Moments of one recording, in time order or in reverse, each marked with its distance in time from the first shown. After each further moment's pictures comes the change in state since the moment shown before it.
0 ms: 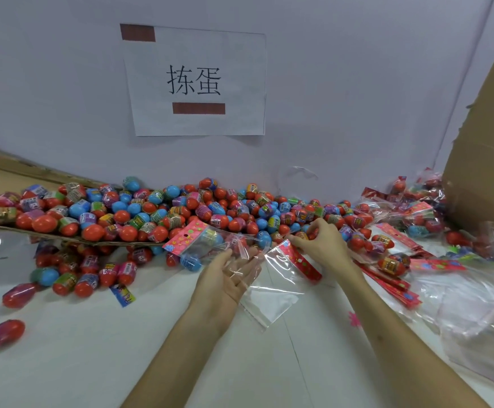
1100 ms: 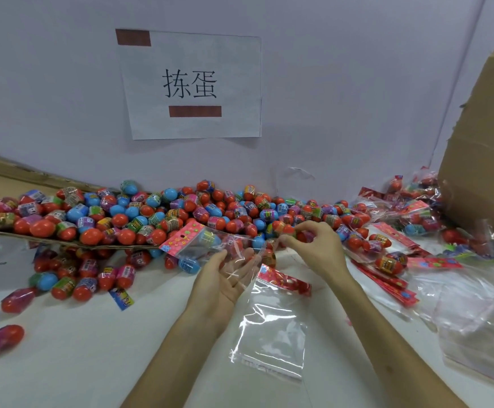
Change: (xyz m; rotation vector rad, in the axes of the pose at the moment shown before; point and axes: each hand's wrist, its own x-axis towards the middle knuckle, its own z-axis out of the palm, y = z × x) left_hand 0.002 0.002 -0.002 -0.030 0.003 -0.047; right_hand -0.034 -0.013 -0.004 0.265 0.092 -0.182
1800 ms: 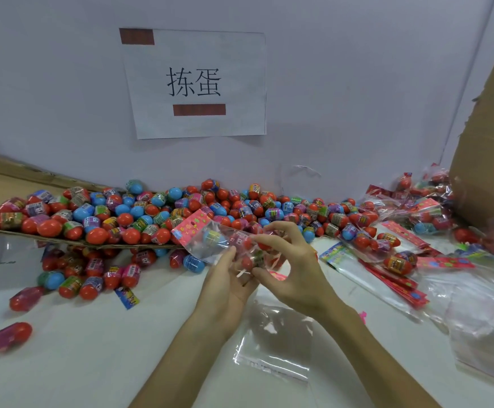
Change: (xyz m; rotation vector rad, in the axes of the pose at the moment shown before) left_hand -0.005 -0.007 0.002 0.145 -0.074 0.113; right_hand -0.052 -0.027 0.022 0.126 -0.141 -0.594
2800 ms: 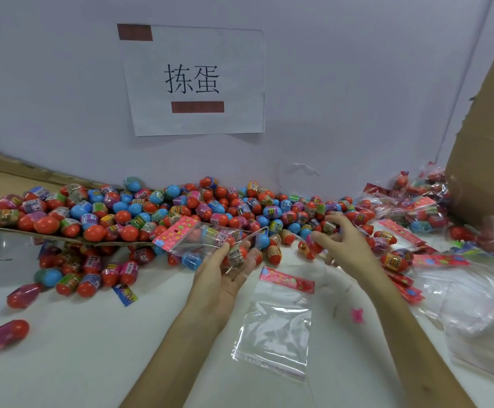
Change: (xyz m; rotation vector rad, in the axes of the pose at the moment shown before) left_hand 0.006 0.008 -0.005 -0.153 0.115 -0.010; right_hand 0.012 0.038 -0.074 0.033 0.029 0.787
